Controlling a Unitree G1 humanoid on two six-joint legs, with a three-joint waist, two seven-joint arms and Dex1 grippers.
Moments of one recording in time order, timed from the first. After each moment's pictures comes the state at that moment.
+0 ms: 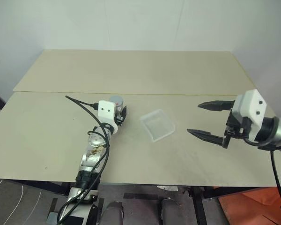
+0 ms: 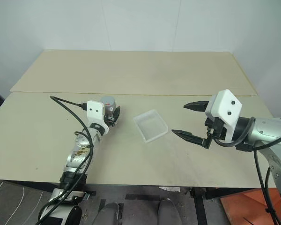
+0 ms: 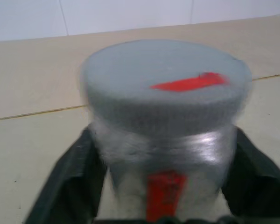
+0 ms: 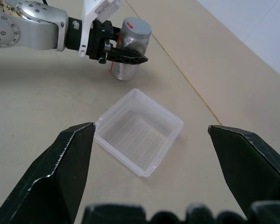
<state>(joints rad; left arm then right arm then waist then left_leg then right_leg) -0.45 0.12 0.01 0.14 -0.07 0.19 -0.14 -0.23 -0.98 -0.30 -0.60 0.61 0.62 0.90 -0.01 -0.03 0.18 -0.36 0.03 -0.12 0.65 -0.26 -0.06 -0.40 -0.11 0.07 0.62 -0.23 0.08</state>
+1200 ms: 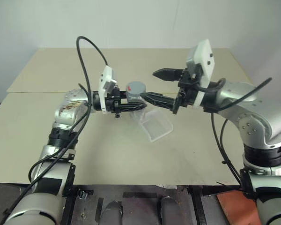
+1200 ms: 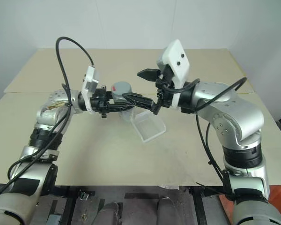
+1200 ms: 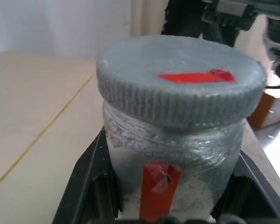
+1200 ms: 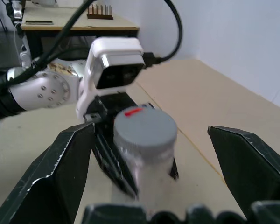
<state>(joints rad) -0.91 0.45 -0.10 0.40 -0.45 0.32 -1.35 -0.87 -0.58 0.07 -0.37 0.69 0.86 0.63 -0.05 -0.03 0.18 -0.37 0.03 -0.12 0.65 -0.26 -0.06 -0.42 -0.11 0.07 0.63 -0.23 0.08</state>
